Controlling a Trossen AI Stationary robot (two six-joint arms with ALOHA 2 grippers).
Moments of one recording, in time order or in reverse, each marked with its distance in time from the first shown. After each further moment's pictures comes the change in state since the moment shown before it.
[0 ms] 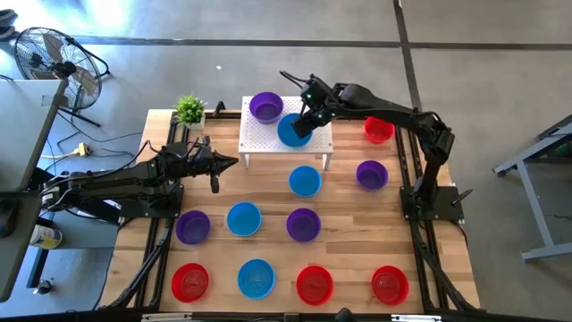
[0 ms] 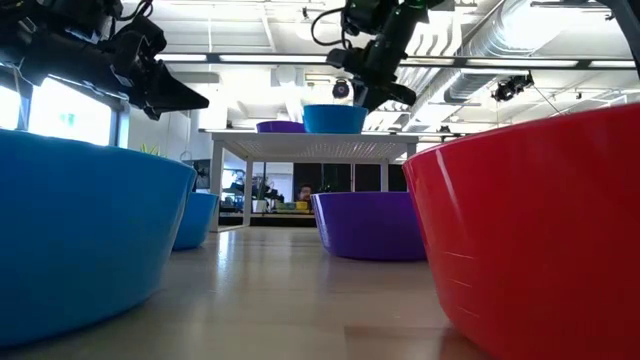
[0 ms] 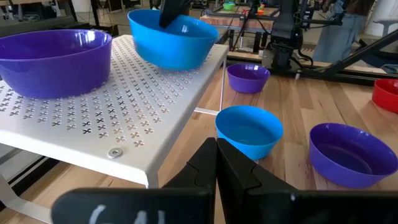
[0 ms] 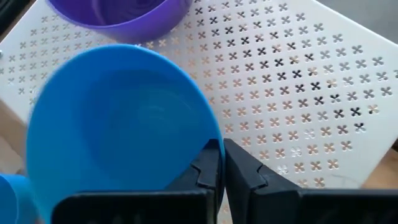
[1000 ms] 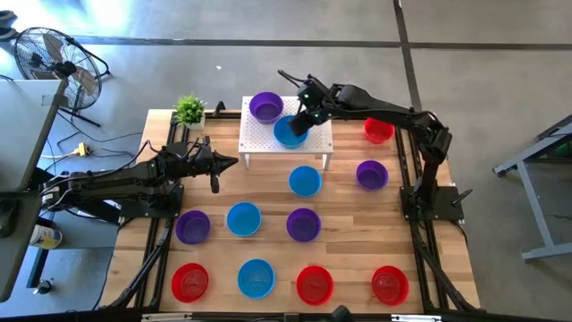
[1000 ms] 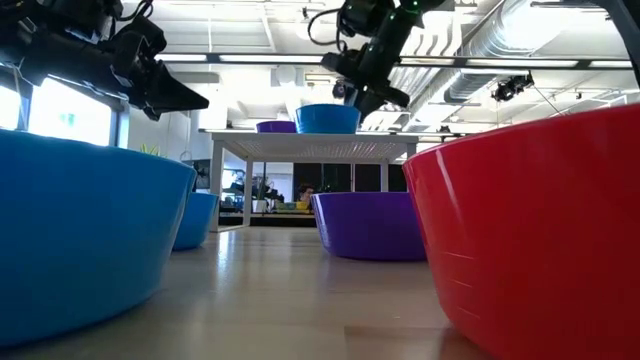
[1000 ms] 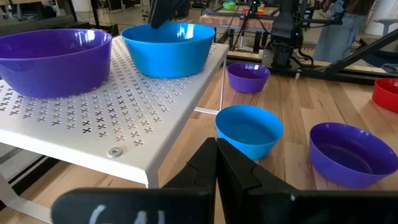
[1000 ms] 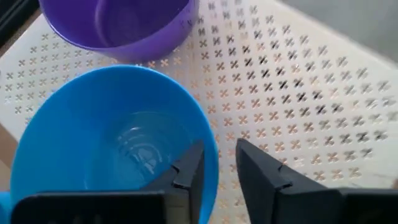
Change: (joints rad) left arm 0.000 0.000 0.000 -0.002 0.000 0.001; right arm 0.003 0.007 -0.001 0.065 0.036 -0.035
